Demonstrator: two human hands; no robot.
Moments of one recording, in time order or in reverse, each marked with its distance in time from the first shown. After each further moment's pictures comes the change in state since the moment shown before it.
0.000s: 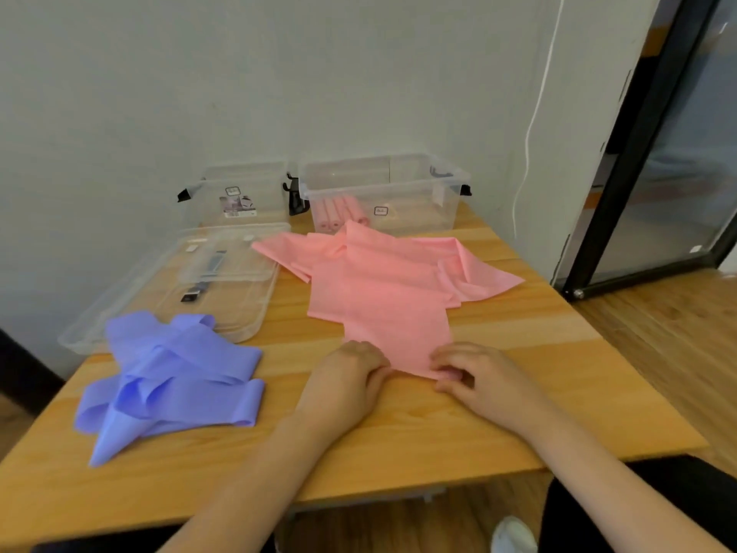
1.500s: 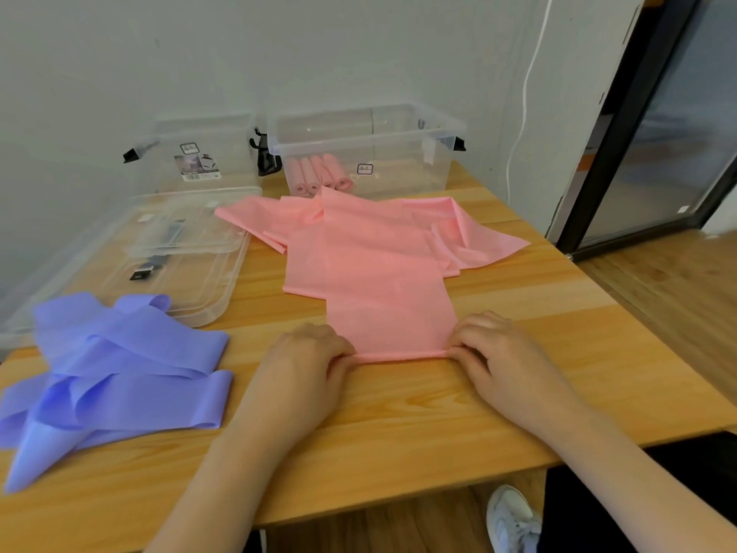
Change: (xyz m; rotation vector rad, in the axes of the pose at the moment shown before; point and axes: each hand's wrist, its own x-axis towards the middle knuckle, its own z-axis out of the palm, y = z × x) left_hand -0.012 -0.013 -0.019 0.049 -0.034 -0.041; right_hand -0.007 -0.007 0.004 -0.078 0.093 0.052
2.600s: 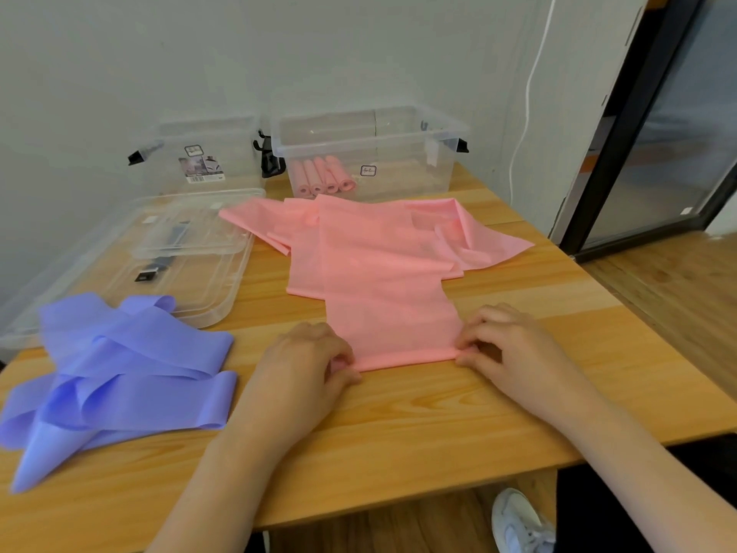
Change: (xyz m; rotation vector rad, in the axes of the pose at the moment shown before) left_hand -0.003 -0.005 -0.004 -0.015 -0.023 -0.026; right_hand 0.004 0.007 -0.008 -0.016 -0.033 0.044
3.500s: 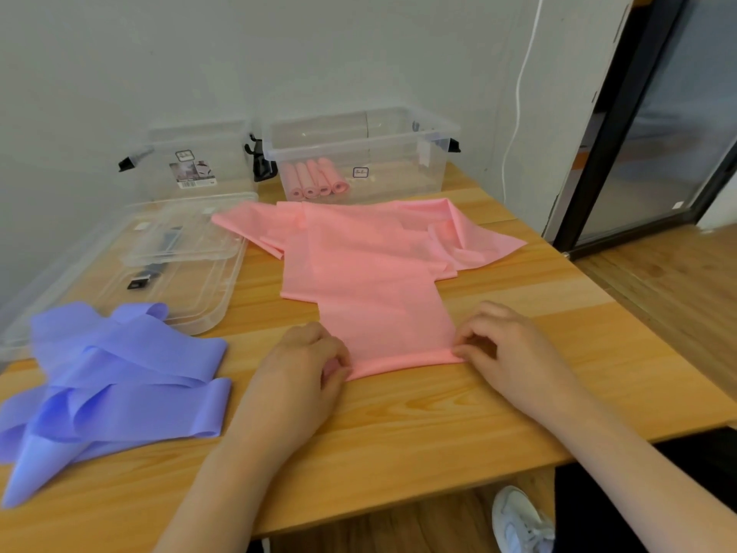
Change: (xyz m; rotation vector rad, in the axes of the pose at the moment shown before) left_hand -0.002 -0.003 0.008 -0.049 0.060 -0.006; right_hand 0.001 -0.003 0.002 0.124 0.058 0.074
